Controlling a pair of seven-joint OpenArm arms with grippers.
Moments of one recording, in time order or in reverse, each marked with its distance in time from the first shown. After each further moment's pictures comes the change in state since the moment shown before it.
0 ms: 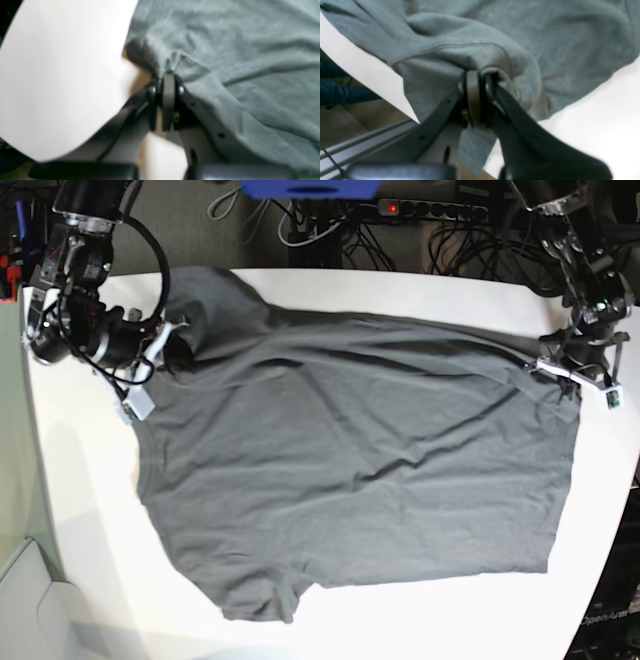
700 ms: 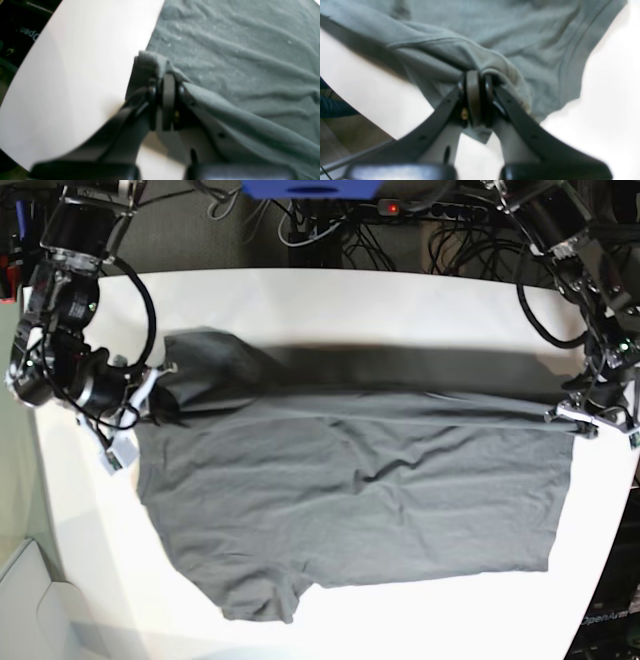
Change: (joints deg) left arm -10.9 -0.2 -3.7 0.3 0.6 0.0 8.6; right arm 8.7 2.3 -0.2 -0.3 0.1 0.0 0.1
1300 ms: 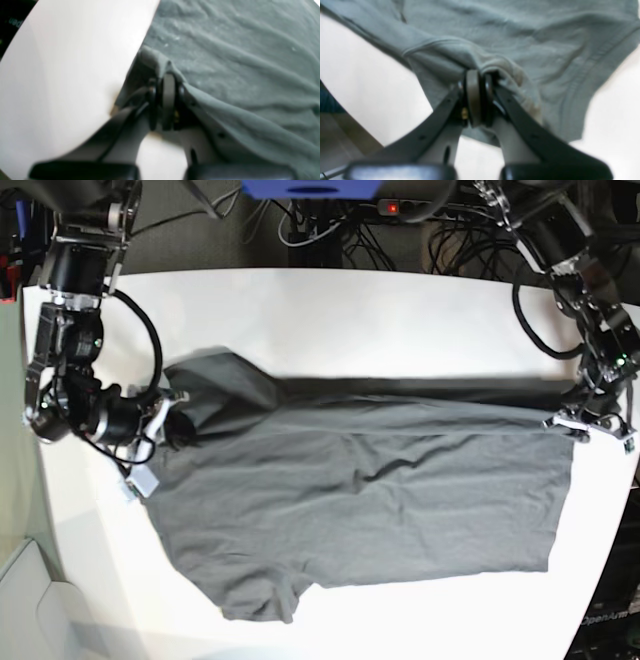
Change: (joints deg) left arm -3.9 -0.3 0.0 -8.6 0.3 0.1 -2.8; right arm 7.4 2.4 -7.5 -11.7 -0.4 0.0 4.7
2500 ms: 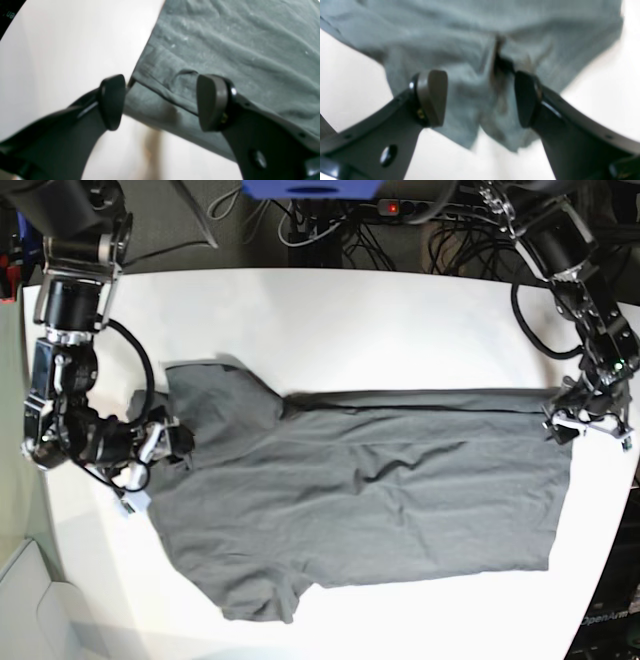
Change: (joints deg) left arm -1.3 -1.1 -0.1 -5.6 0.0 -0.2 -2.4; right arm 7.5 1.9 -0.9 -11.1 -7.4 0.0 0.3
